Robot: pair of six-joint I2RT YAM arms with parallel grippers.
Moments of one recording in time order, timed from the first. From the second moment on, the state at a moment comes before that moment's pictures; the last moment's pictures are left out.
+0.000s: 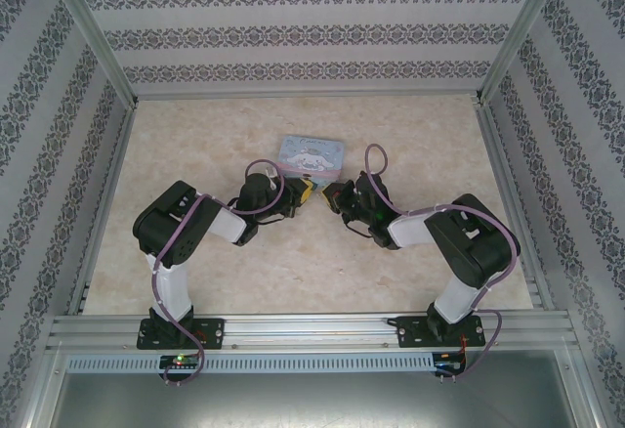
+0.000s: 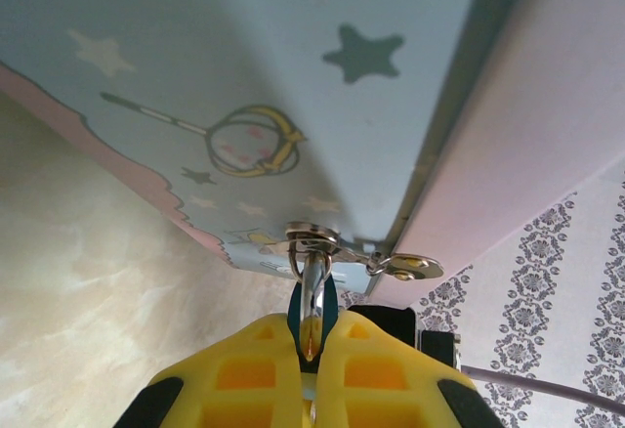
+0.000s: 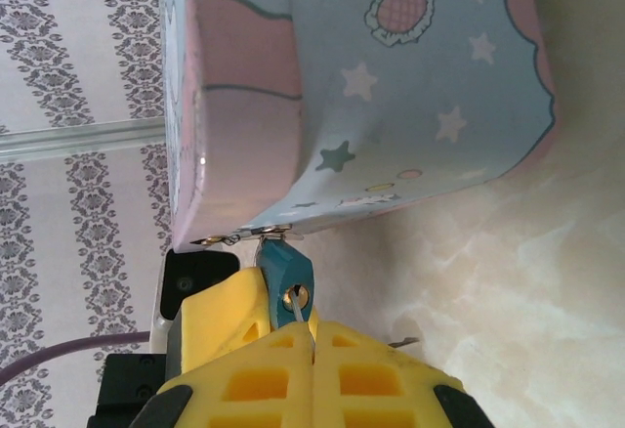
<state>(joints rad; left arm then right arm) -0.51 1.92 0.68 0.95 0.34 -1.63 0.55 1.71 0.58 0.70 -0.23 1.49</state>
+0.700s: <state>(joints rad) -0.52 1.92 0.68 0.95 0.30 -1.63 0.54 1.75 0.62 0.72 -0.28 1.49</state>
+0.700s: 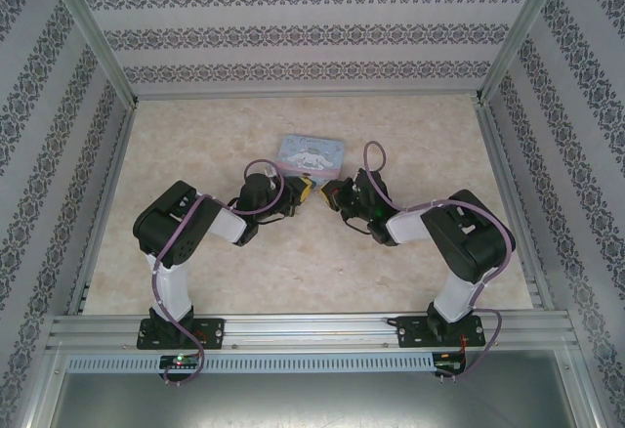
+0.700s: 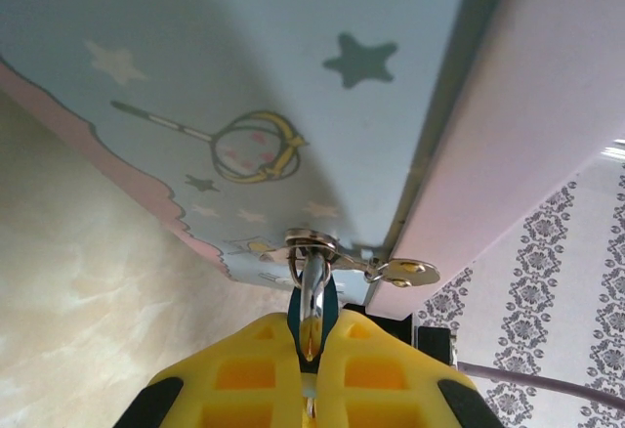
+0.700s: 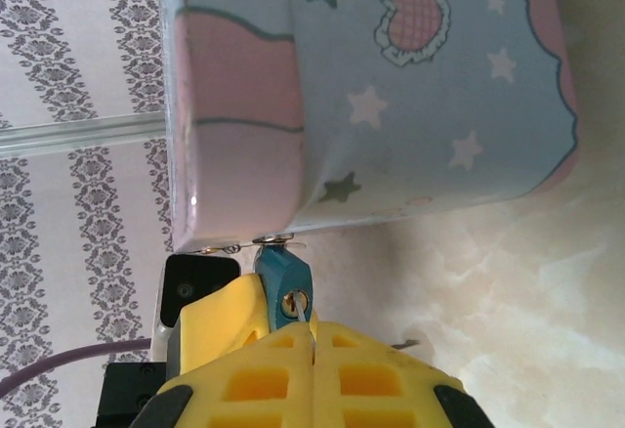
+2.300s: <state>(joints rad) -0.52 1.92 0.70 0.96 0.24 -1.64 0.43 1.84 0.72 0.72 -0.52 1.44</state>
